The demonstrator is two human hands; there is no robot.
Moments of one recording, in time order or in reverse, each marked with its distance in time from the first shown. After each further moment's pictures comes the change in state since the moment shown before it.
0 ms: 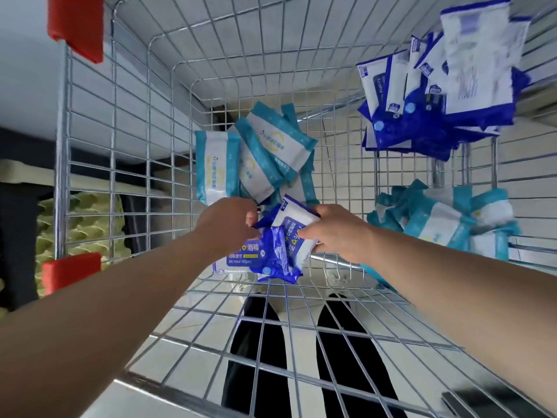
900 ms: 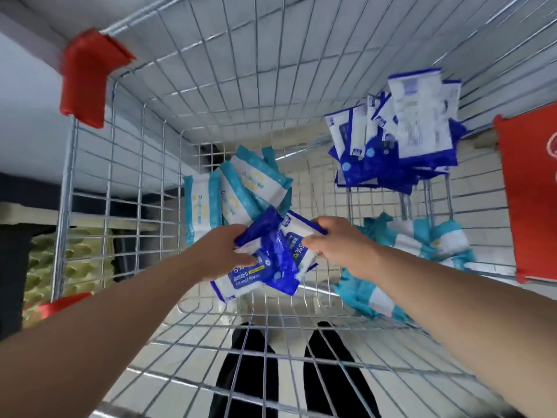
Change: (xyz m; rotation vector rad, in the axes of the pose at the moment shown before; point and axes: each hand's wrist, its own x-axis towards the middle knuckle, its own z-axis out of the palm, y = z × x) left_hand -0.004 0.021 -0.020 -0.260 -0.116 0.052; right_hand -0.028 -0.018 -0.044 -0.129 0.173 -0.098
